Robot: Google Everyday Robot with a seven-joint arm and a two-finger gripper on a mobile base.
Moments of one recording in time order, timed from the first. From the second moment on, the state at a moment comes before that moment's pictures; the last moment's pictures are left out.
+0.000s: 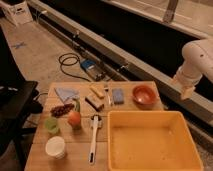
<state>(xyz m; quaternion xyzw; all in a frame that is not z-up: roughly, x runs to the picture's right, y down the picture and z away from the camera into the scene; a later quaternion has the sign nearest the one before) 0.383 0.013 0.704 -0.27 0.01 -0.15 0.95</state>
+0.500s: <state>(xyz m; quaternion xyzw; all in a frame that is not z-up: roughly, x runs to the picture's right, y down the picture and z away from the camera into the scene) 0.345 -0.028 0.682 -0.23 0.00 -0.25 0.94</state>
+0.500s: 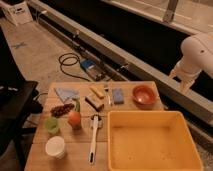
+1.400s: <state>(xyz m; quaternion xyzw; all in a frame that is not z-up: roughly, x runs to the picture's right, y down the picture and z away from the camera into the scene) 0.186 -0.025 0.667 -0.19 -0.07 -0.45 0.87</state>
